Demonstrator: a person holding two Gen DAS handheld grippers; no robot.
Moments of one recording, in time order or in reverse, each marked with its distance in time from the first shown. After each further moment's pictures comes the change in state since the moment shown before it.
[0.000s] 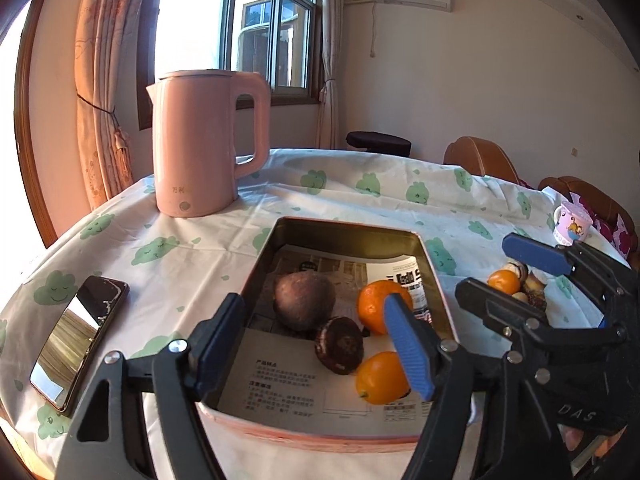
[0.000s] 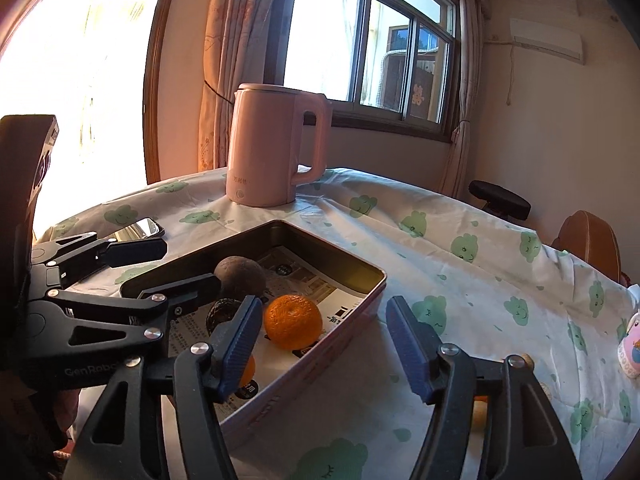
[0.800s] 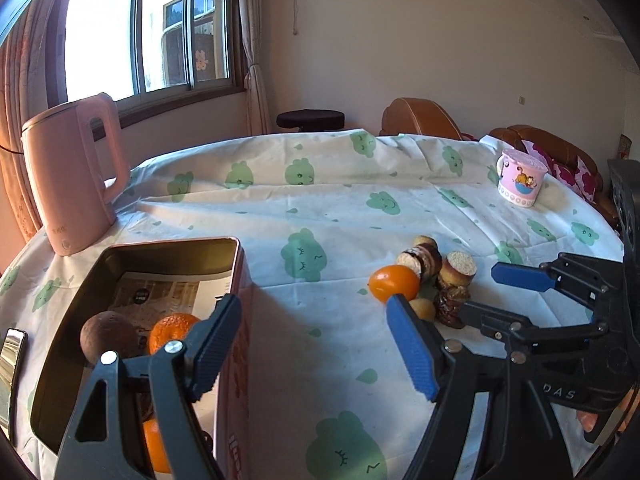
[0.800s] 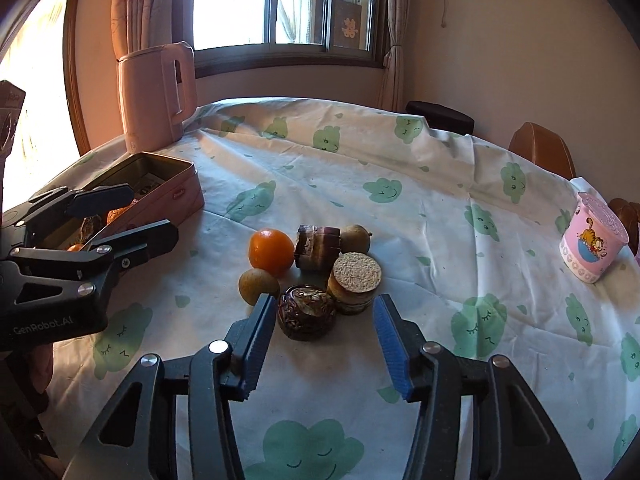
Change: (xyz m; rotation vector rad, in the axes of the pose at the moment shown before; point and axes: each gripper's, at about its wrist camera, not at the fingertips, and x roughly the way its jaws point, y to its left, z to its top) left arm 0.048 -0.128 0.012 0.165 0.081 -0.152; right arm -0.020 -0.134 -0.066 0.155 0.259 -0.138
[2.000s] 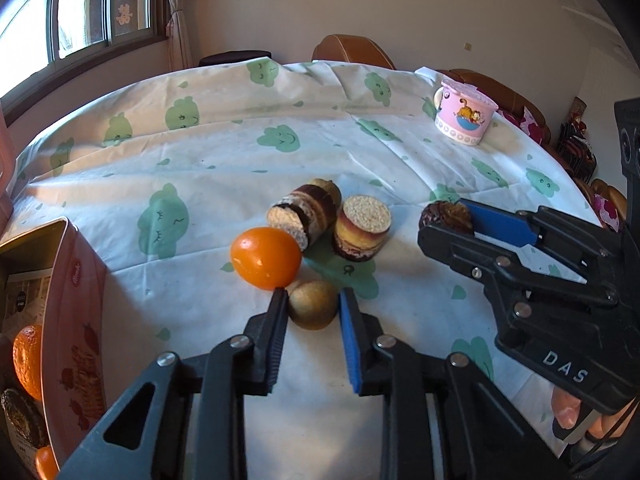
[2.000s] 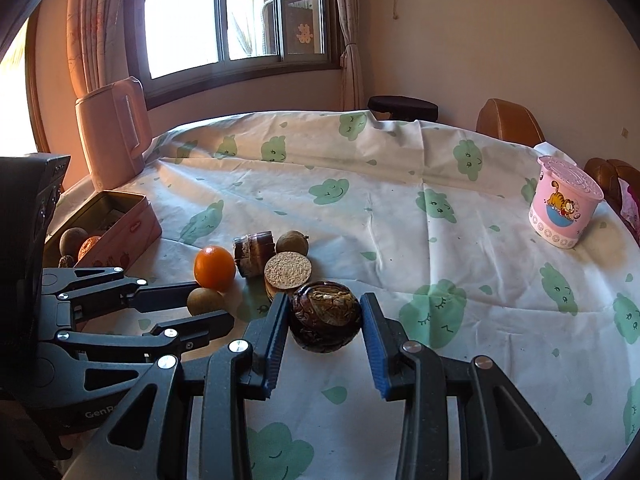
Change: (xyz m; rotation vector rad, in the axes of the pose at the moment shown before) left arm 0.057 -0.061 0.003 0.087 0.246 -0.253; right arm -0.008 -0.040 -0.003 0.163 -0.031 -0.057
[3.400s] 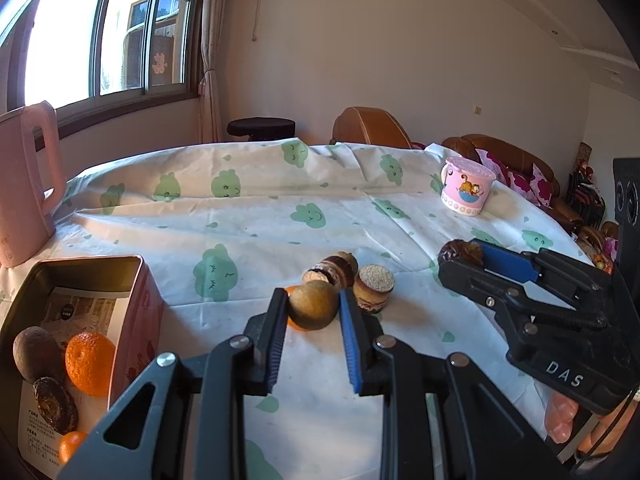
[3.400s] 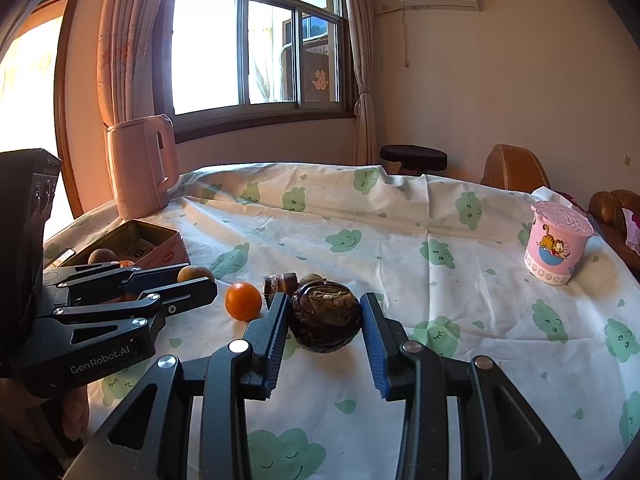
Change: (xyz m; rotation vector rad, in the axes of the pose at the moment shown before) left arm -0.053 0.007 -0.010 -0.044 -0.288 0.068; right arm -0.037 0.007 -0.006 -0.039 -0.196 0.036
